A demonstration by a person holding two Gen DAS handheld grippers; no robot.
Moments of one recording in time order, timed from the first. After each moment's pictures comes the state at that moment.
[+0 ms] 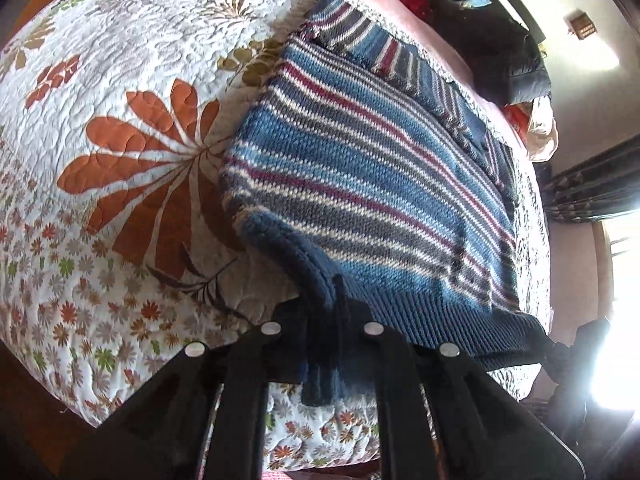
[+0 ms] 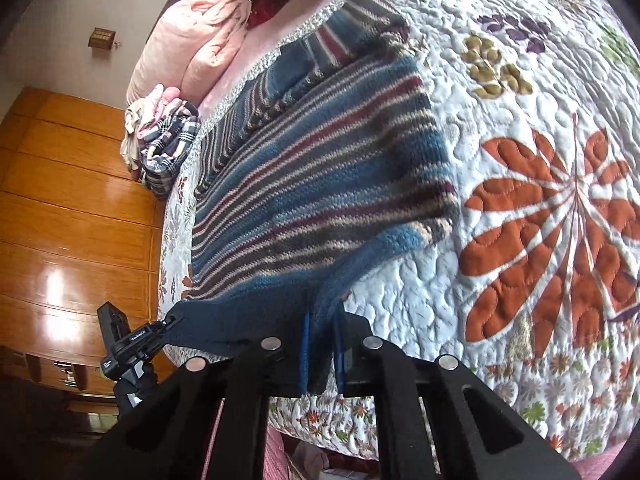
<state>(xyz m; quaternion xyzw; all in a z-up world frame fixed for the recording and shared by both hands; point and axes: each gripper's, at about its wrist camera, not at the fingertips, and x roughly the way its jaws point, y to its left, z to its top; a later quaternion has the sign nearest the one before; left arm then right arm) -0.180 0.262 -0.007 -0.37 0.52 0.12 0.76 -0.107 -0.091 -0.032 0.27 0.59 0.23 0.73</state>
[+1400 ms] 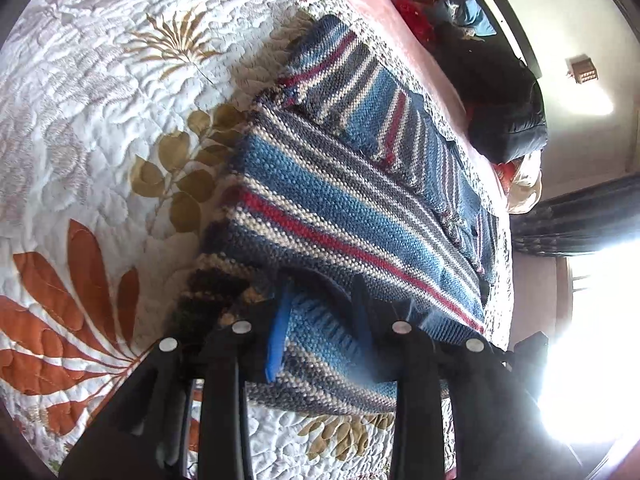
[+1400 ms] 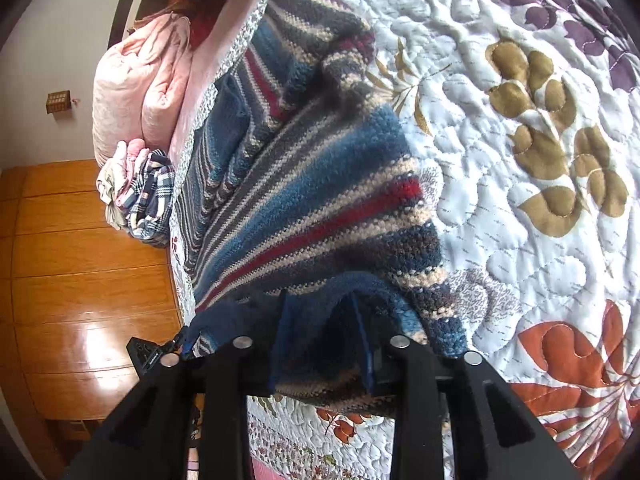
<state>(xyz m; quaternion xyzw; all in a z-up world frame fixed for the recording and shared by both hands) -0.078 0.347 -0.040 -0.43 0.49 0.09 0.75 0.035 -0.105 -0.101 0.37 0.63 0.20 0.65</state>
